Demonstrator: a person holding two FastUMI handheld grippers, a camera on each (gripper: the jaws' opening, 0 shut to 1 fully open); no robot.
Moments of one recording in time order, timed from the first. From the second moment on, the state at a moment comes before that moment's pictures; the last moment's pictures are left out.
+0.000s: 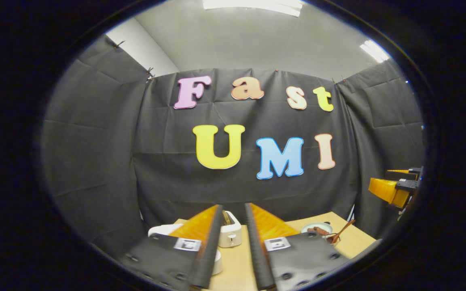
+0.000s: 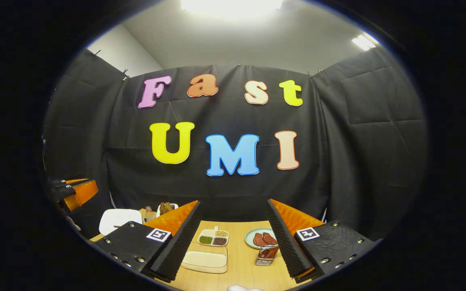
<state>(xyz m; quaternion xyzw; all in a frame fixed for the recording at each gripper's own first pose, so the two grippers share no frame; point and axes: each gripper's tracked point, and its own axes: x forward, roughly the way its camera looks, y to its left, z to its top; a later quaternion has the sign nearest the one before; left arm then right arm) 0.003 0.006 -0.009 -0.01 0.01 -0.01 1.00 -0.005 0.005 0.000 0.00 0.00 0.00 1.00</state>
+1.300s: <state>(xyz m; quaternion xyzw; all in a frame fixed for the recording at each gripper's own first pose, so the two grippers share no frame) 0.132 0.172 -0.325 -0.05 0.29 0.19 0.94 0.015 0.001 -0.029 -0.06 0.06 -0.02 1.00</state>
